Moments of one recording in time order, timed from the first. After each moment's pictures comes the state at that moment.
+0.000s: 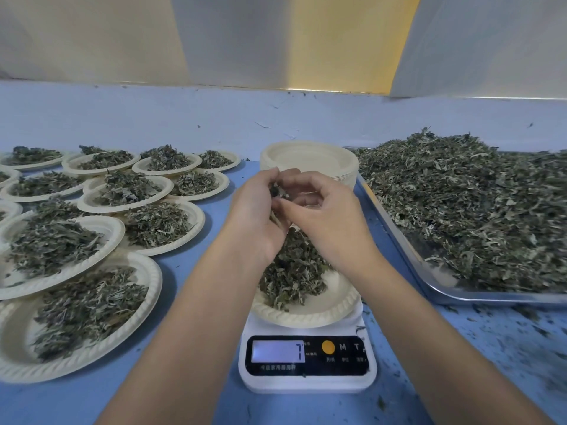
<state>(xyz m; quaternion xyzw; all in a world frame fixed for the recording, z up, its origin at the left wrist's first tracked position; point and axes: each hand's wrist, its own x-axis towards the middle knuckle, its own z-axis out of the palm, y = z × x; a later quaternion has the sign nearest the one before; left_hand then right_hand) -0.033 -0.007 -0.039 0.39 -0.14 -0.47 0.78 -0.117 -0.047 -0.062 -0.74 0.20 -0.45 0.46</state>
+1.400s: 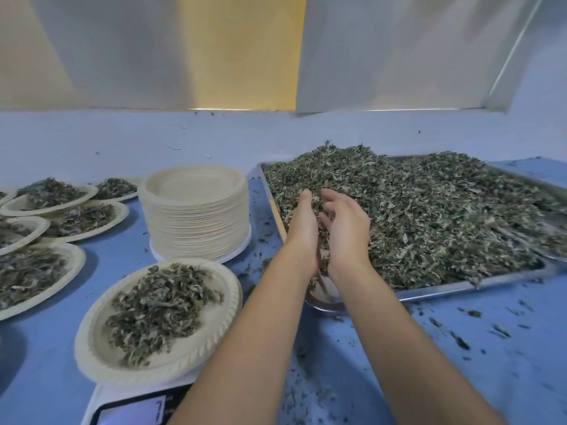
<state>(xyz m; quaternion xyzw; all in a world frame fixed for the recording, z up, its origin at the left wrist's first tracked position) -0.191 -0.132 -0.056 0.39 -0.14 -0.62 0.66 -0.234 -0.147 -0.071 -0.43 0.41 -0.61 0.53</state>
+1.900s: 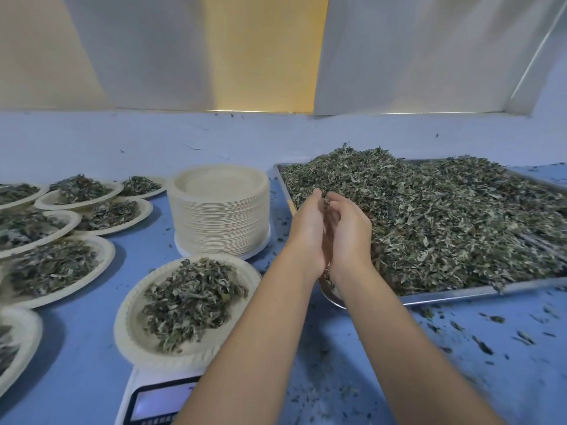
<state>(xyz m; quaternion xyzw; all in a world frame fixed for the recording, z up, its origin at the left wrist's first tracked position) -0.171 -0.113 -0.046 0.34 -0.14 -0.65 0.66 -0.209 -0.133 -0.068 -0.36 0.38 -0.59 0.61</state>
